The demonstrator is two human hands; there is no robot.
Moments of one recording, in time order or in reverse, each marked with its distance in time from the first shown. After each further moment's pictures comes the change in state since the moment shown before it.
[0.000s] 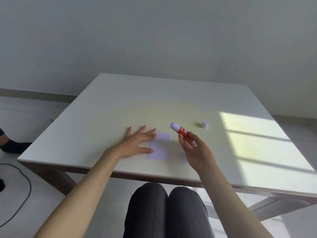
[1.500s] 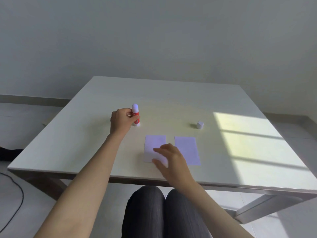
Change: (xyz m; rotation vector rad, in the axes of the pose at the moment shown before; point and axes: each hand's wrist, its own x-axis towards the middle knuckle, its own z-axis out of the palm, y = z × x) left_hand 0.045 0.012 -0.047 -0.291 0.759 -0.324; right_hand -0.027 0.047 -0.003 -1.736 -0.332 -0.694
